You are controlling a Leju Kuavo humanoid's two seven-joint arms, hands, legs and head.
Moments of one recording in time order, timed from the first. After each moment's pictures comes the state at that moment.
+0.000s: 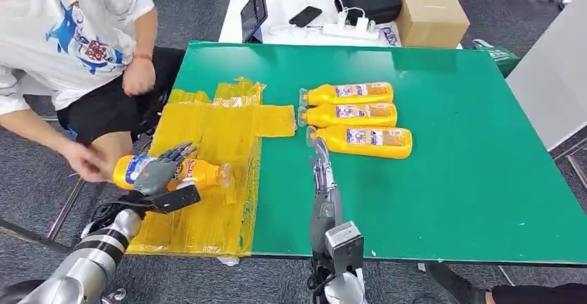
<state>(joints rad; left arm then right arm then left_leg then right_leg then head) -0.52 0.11 -0.12 -0.65 -1.05 0.14 -0.50 0.03 0.25 0.47 -1.47 0.14 -0.28 -0.70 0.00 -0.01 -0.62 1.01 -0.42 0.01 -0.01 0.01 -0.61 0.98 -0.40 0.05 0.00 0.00</state>
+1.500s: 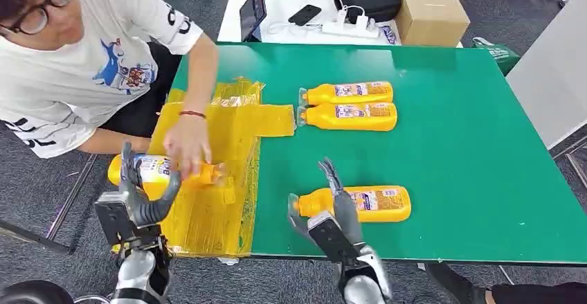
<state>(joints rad) -0.07 -0.22 0.04 -1.34 -0.16 0.32 -0.56 0.06 0.13 0.34 -1.47 0.57 -0.28 -0.35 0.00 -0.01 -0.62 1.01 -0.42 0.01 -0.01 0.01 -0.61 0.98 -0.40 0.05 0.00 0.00</state>
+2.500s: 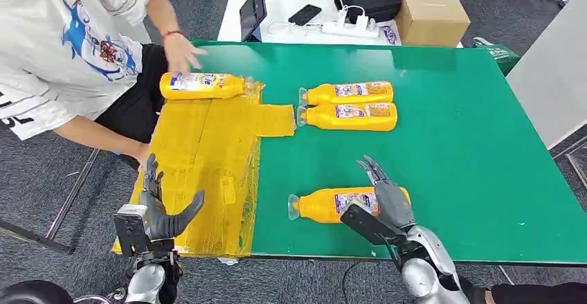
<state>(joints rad) -0.03 -0.25 0.03 -1.32 -0.19 0.24 -0.57 0.00 -0.16 0.28 -1.54 0.70 -0.07 -0.17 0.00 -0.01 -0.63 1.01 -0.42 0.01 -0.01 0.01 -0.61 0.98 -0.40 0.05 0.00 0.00</state>
